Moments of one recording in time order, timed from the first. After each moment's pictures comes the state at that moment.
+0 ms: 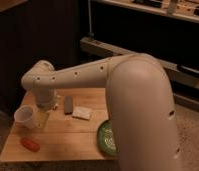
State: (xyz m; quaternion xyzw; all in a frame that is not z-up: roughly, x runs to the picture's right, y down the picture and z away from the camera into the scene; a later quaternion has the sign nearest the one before) arm -0.247 0.118 0.710 0.00 -0.34 -0.92 0.17
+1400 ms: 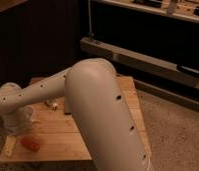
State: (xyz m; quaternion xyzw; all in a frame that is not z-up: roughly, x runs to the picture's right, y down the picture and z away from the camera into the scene) arm -0.352 0.240 0.685 -0.06 -0.43 -0.88 0.17
